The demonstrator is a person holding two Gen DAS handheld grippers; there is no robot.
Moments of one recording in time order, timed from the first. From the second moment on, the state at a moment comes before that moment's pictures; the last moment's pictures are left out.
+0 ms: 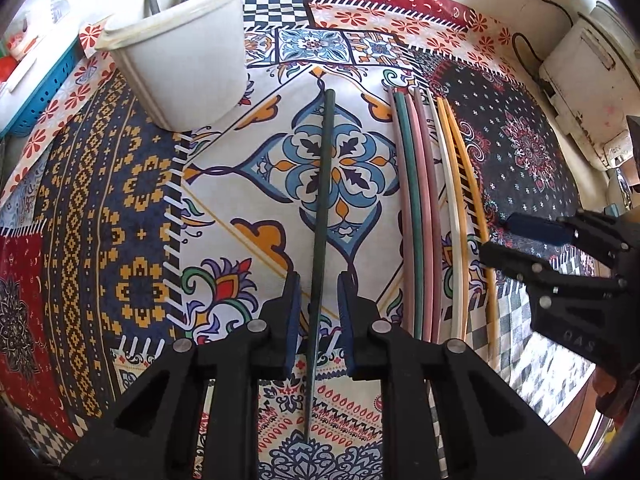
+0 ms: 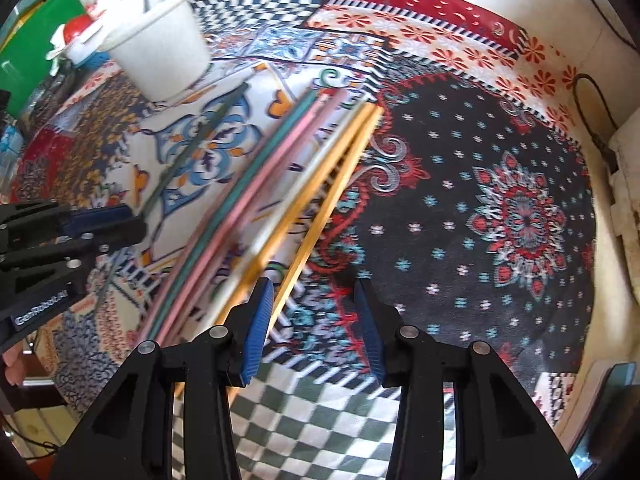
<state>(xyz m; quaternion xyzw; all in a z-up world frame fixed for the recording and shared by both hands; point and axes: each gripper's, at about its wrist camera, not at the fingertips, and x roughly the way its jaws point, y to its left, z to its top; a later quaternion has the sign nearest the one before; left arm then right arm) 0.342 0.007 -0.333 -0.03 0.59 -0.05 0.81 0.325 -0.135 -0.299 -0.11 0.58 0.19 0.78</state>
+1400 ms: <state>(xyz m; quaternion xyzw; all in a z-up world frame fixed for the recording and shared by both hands) 0.418 0.014 -0.344 -0.02 0.65 -0.10 0.75 0.411 -0.159 -0.303 -0.13 0.62 0.22 0.74</state>
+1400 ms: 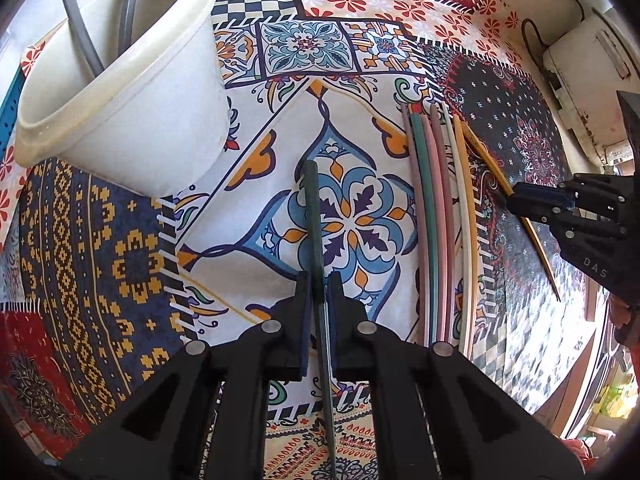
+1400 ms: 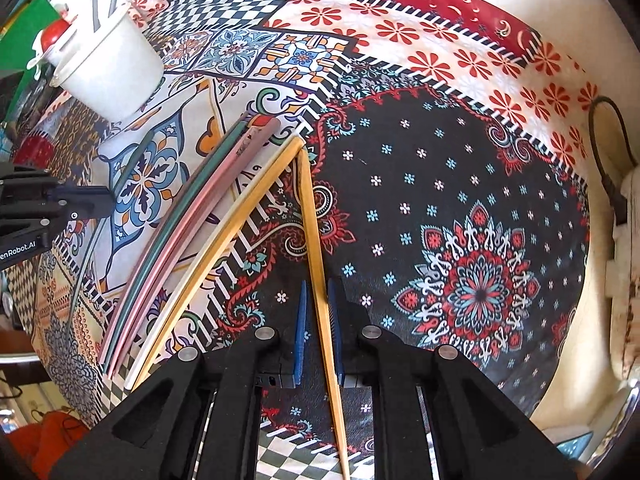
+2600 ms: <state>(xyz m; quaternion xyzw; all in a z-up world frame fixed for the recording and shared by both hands) 0.343 0.031 -0.235 -0.06 0.51 -0.04 0.86 0.357 -0.146 -0.201 -0.06 0.48 0.26 0.83</state>
